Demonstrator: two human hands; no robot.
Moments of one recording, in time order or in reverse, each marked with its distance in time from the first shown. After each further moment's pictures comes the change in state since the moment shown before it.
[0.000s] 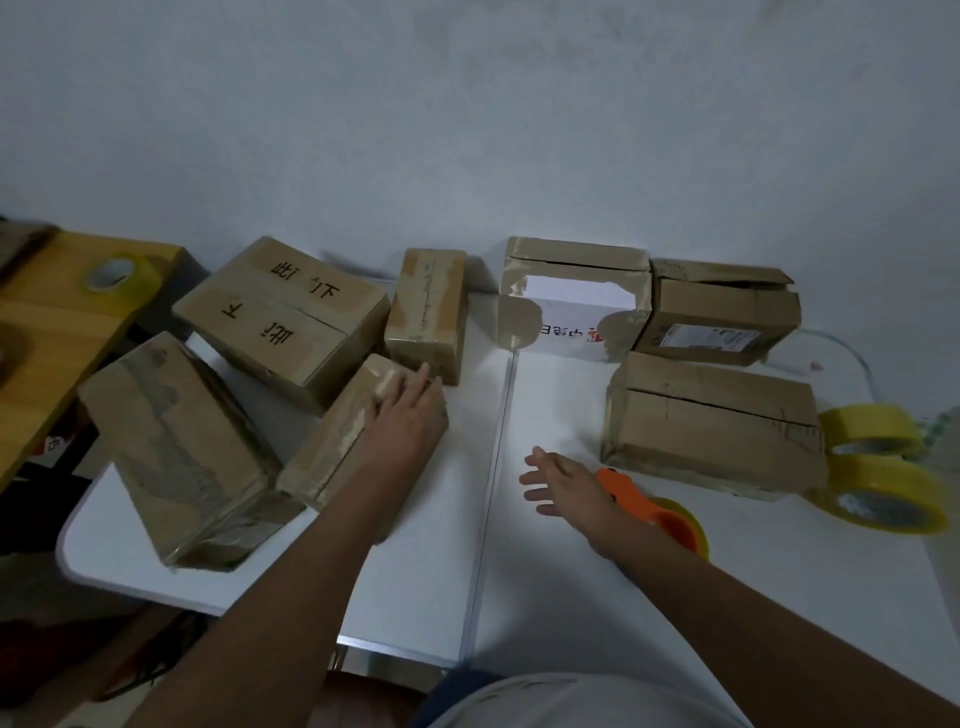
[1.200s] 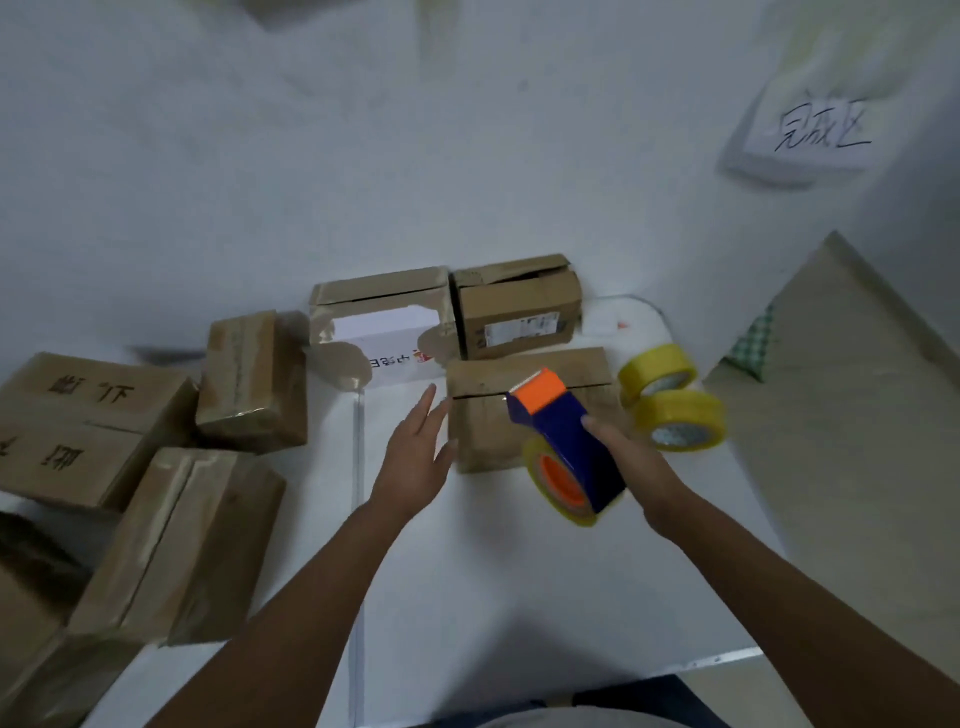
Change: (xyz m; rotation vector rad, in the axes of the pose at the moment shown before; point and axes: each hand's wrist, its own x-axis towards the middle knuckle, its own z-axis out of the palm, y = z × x) left_hand 0.018 0.196 0.038 -0.388 0.111 0.457; right_hand -0.126 0.018 -0.204 0.226 0.432 -0.073
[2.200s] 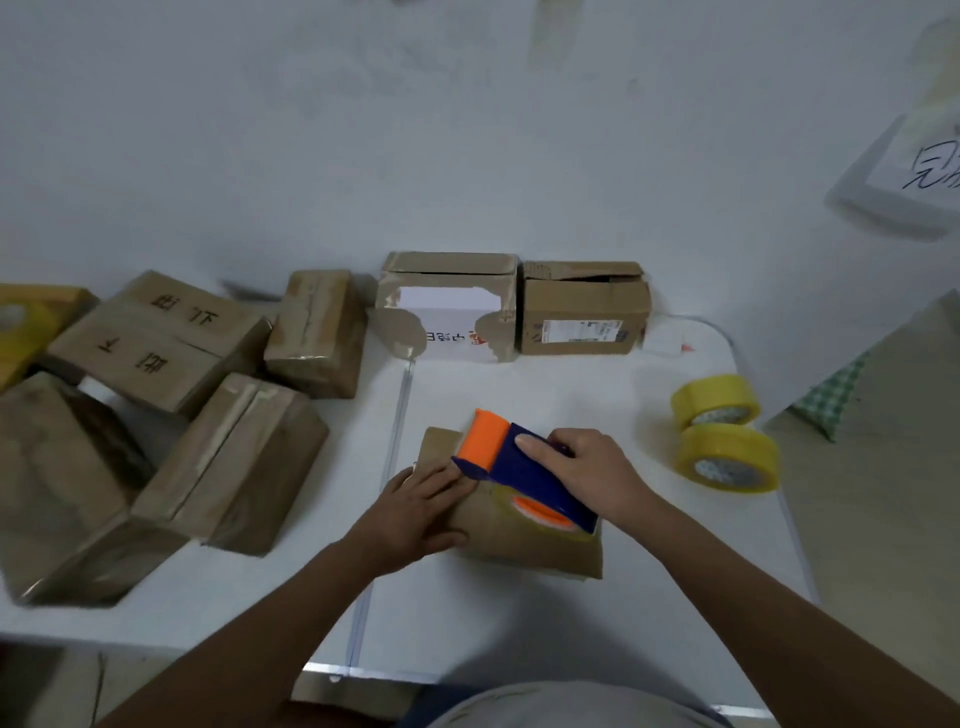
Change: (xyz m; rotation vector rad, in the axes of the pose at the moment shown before) left_hand -0.094 -0.035 0.006 0.382 -0.355 0.107; right_hand 0.012 -0.017 0.054 -0.659 -0.232 -0.408
